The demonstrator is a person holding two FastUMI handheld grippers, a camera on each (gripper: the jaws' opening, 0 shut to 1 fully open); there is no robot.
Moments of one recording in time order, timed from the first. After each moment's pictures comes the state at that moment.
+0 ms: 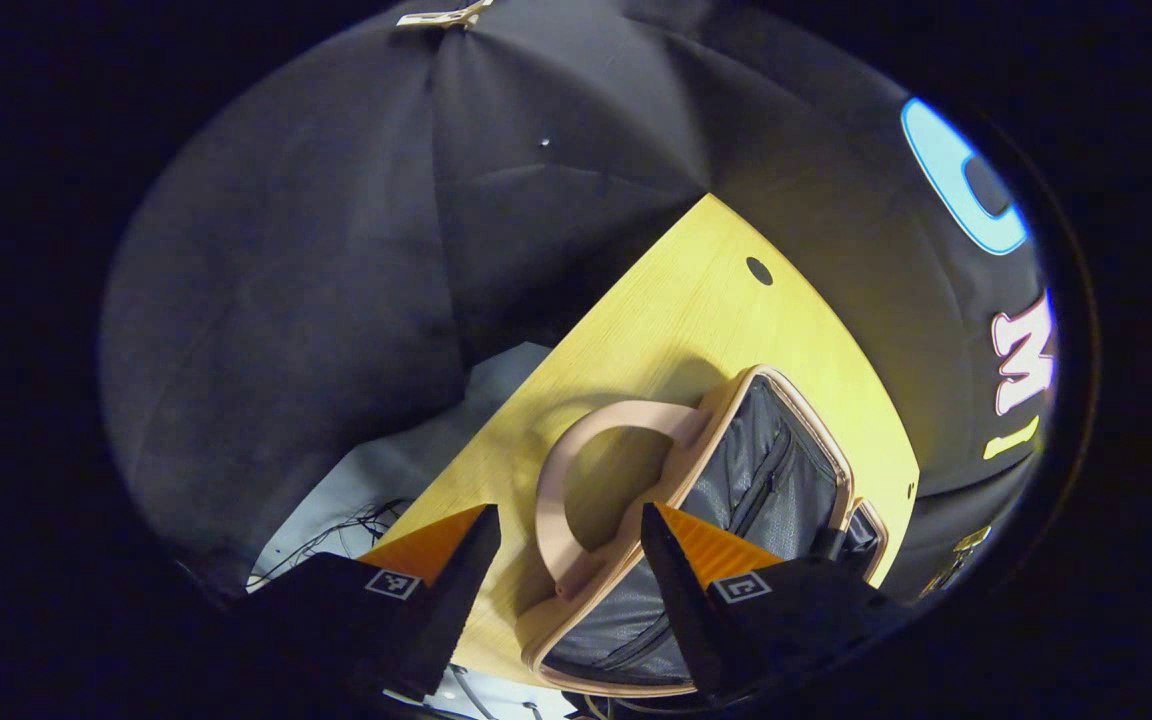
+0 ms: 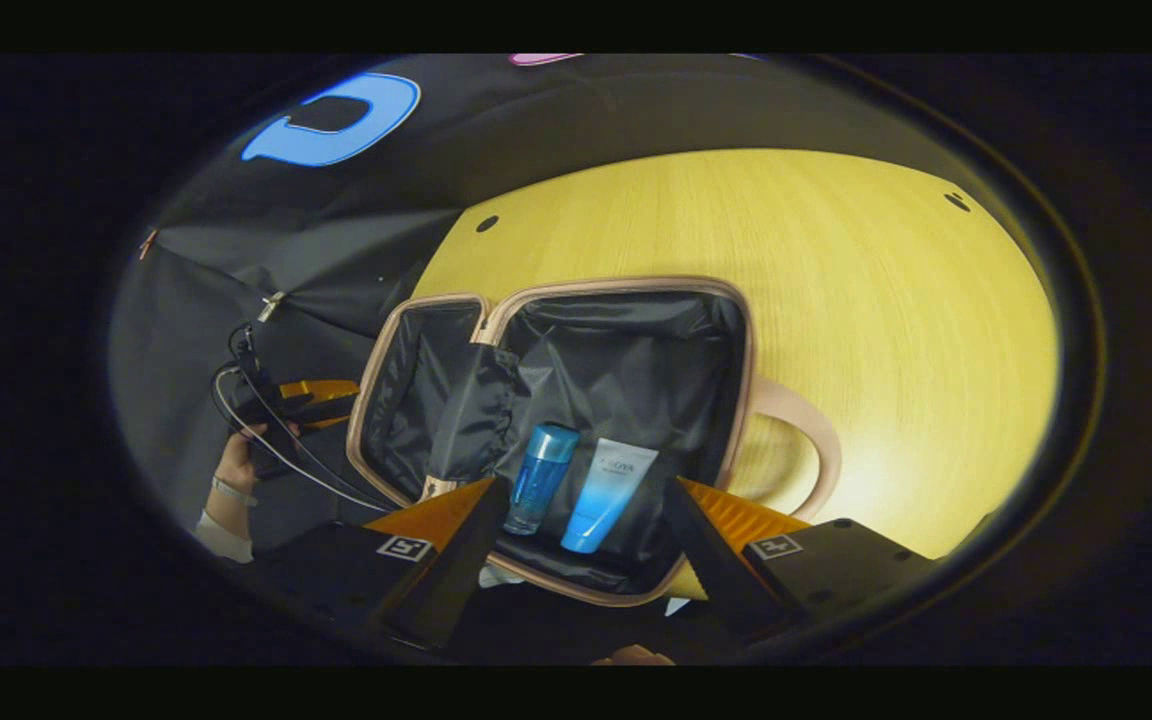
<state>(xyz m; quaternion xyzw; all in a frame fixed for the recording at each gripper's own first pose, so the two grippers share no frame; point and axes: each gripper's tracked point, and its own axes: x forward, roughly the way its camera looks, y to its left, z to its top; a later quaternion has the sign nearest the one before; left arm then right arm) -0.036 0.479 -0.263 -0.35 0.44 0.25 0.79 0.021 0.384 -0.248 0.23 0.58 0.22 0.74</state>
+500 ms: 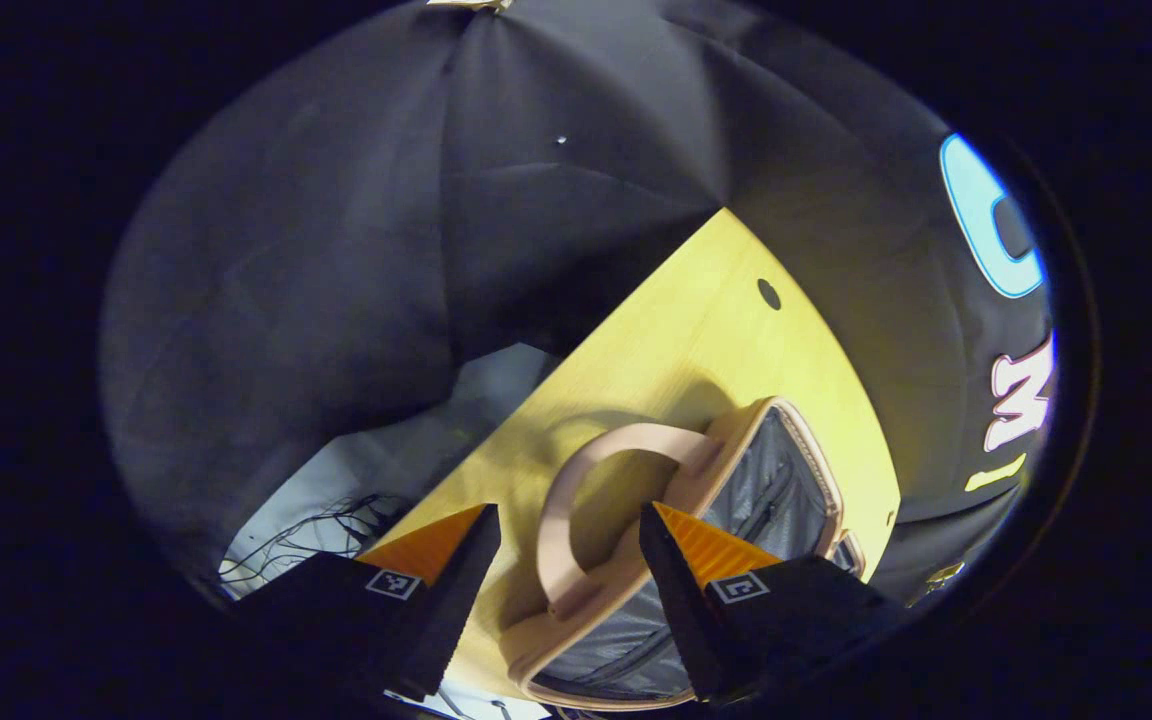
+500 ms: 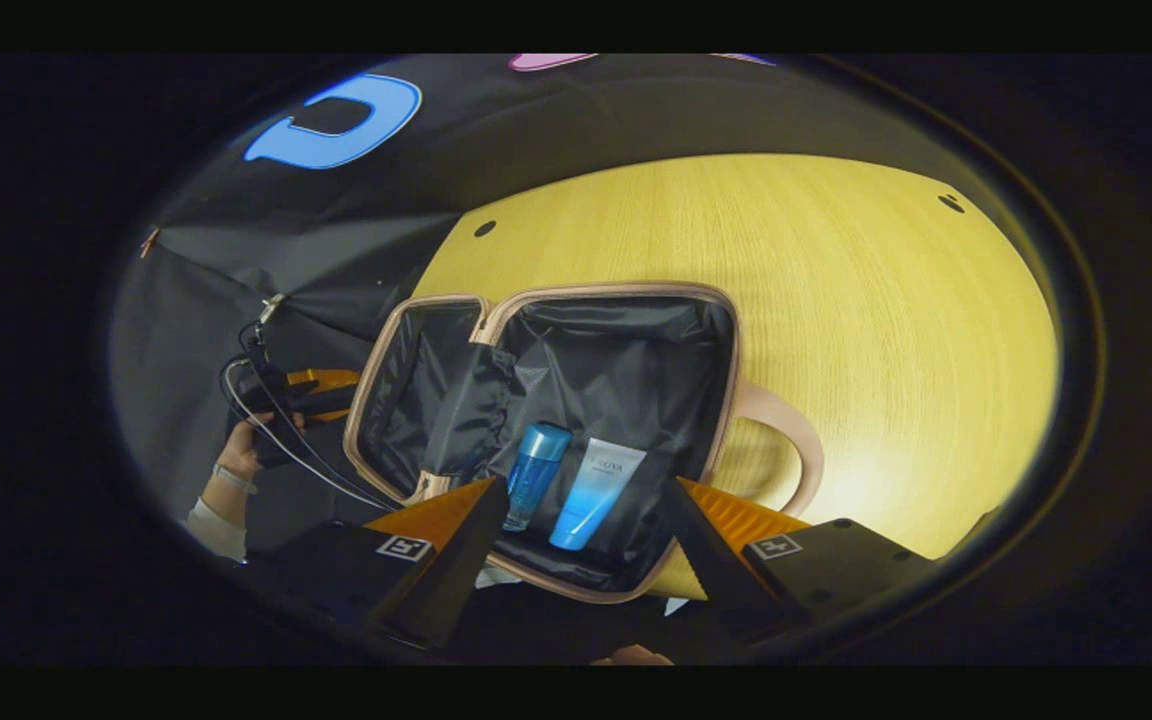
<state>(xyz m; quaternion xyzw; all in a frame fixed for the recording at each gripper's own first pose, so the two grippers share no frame) -0.023 0.504 -0.274 -0.37 0.43 0.27 0.78 0.017 0.380 -0.247 0.23 0.58 0.22 0.75</state>
